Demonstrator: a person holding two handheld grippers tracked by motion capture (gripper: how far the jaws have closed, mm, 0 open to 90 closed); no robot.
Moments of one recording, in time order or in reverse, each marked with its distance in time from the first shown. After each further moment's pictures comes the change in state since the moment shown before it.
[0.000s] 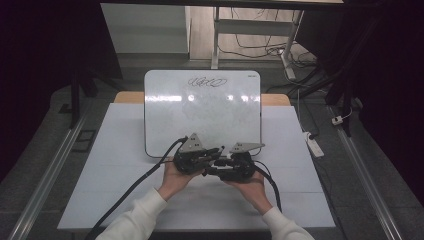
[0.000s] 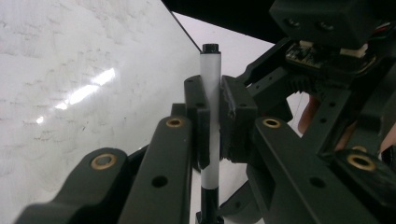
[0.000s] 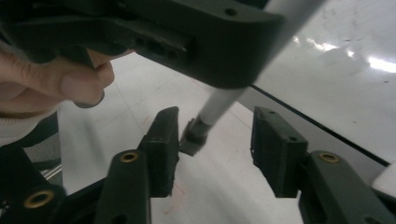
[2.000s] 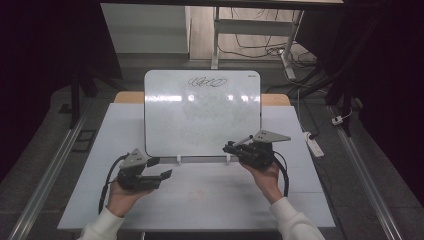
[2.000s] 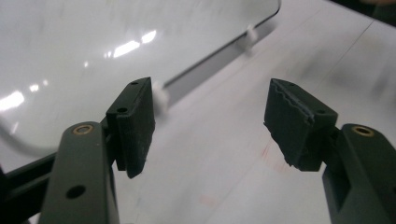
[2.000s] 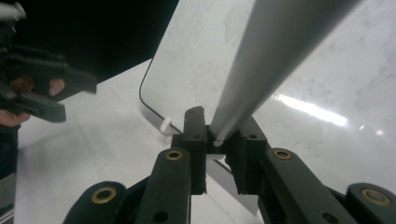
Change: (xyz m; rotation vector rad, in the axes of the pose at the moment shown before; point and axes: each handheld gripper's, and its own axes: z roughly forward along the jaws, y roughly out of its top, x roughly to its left) left arm 0.027 -0.086 -0.115 0.094 0.172 -0.196; right arm -0.026 0.019 -0.050 -0.223 -0.118 -0.072
